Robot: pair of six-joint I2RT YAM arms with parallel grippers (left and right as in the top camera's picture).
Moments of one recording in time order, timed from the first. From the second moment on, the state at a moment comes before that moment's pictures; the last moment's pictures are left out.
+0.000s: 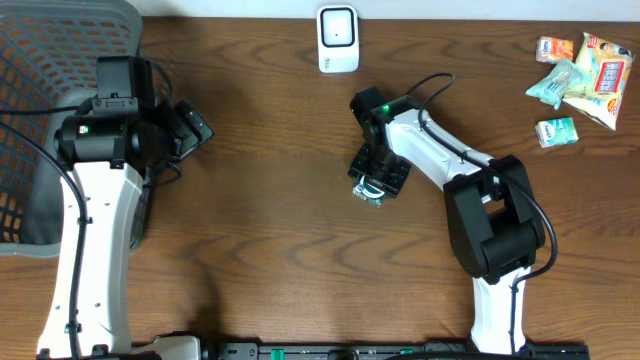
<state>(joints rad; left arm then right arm) 0.05 1.44 1.45 -1.15 0.02 -0.65 0.45 2.15 1.55 -1.02 -0.12 0.96</state>
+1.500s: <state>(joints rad) 0.05 1.44 1.45 -1.15 0.02 -0.65 0.30 2.15 1.55 -0.94 -0.59 0.60</state>
